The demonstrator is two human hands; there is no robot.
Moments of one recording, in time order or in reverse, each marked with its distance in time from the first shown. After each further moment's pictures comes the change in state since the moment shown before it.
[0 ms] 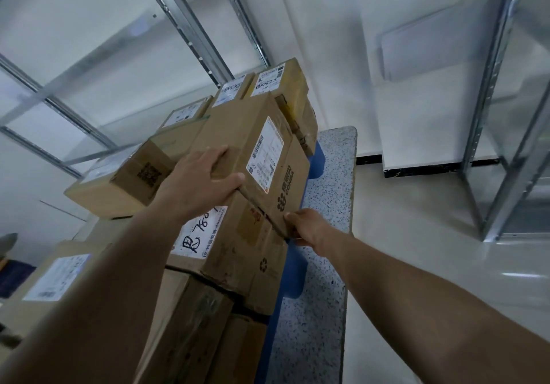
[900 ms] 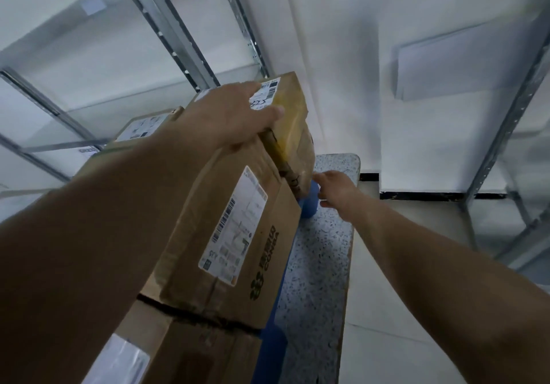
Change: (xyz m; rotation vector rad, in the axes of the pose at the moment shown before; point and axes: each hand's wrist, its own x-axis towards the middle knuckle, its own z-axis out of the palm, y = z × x) left_hand 0.219 0.072 0.001 0.060 0.023 0.088; right_hand 0.167 -0.093 -0.116 -0.073 0.174 -0.091
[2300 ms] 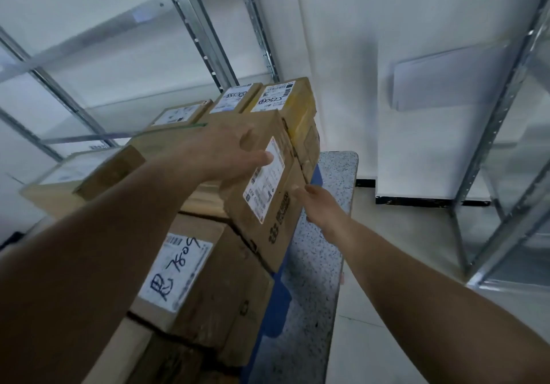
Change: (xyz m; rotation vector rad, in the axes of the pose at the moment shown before) left_hand -0.147 -0.009 -0.032 -0.132 -0.123 -0.028; right_hand -0.136 0.012 0.047 -0.026 -0.087 -0.107
